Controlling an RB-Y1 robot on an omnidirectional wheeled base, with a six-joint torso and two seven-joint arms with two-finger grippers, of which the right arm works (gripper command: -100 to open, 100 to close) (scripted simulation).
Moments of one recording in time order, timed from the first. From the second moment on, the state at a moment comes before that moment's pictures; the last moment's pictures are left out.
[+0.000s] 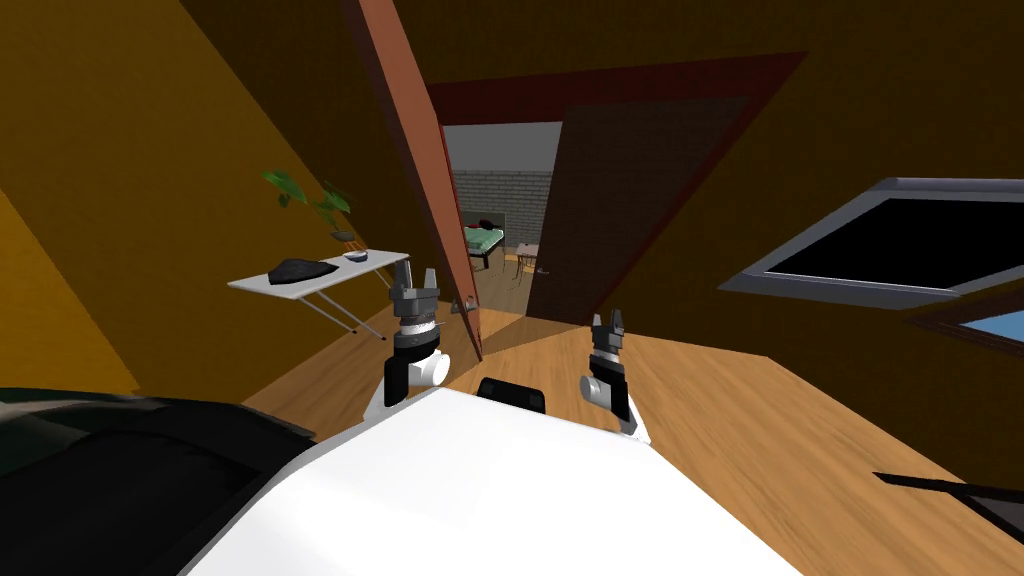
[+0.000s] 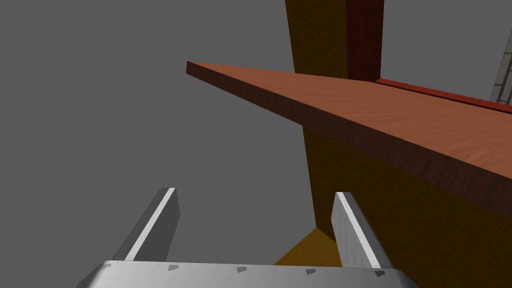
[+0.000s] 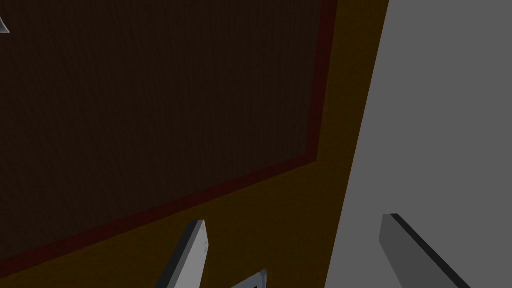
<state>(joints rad) 0.26 -0.09 -0.06 -1.71 -0.13 -0.64 0.00</state>
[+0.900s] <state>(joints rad) 0.16 -0.10 -0.07 -1.47 -0.20 -0.70 0.07</state>
